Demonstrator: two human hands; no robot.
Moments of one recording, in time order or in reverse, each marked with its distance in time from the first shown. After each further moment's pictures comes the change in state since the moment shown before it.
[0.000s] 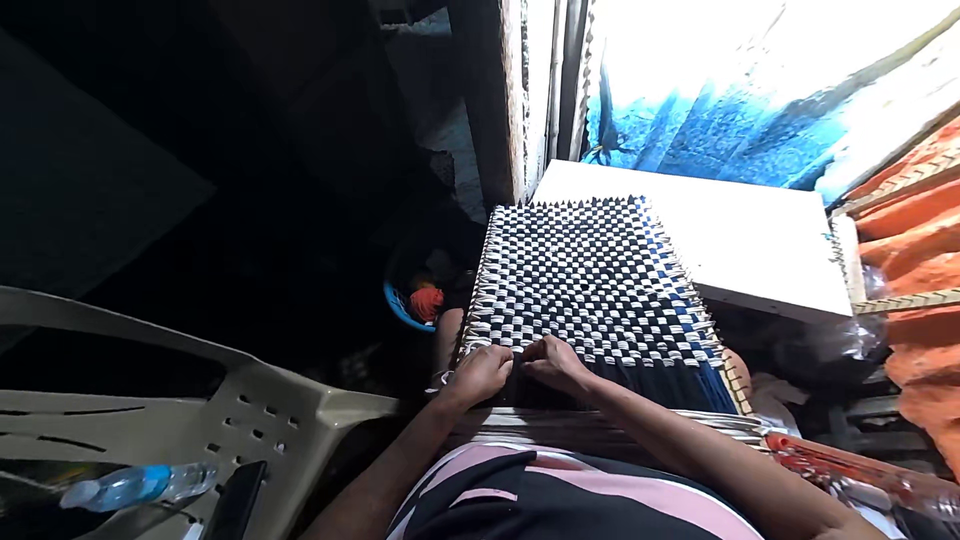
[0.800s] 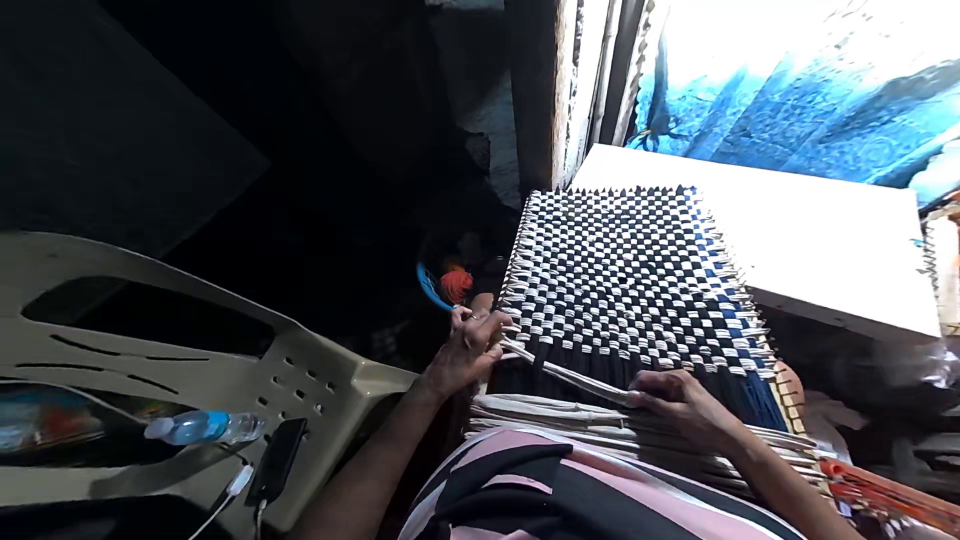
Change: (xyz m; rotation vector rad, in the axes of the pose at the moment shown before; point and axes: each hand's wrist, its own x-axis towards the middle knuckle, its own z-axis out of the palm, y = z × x) left_hand -0.029 -0.062 -0.009 0.131 0.590 0.383; right_hand -0.103 0.095 -0.036 0.233 0.070 -0.296
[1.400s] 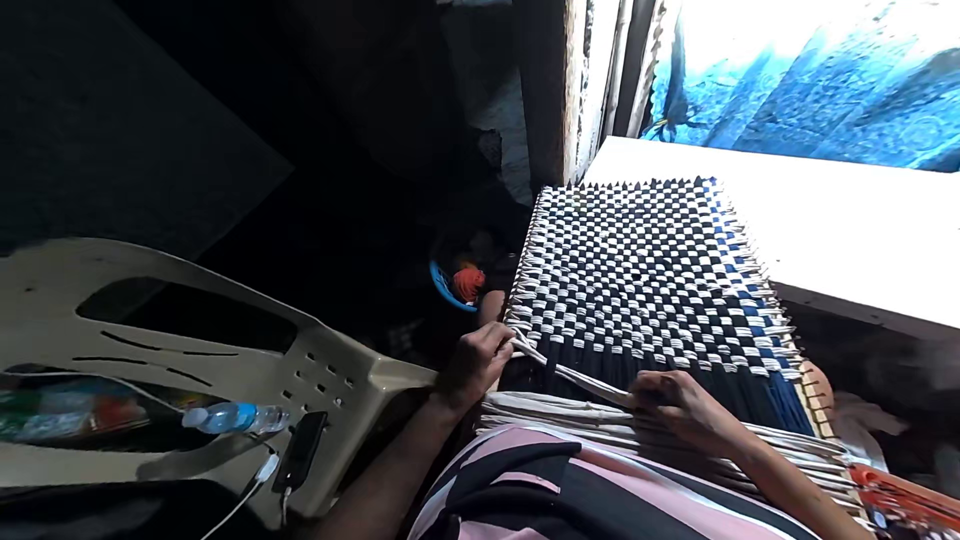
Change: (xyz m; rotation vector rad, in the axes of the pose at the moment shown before) left_hand -0.016 0.025 0.002 0.035 0.197 -0.058; right_hand 0.009 -0.009 0.014 -0.121 -0.042 -0.017
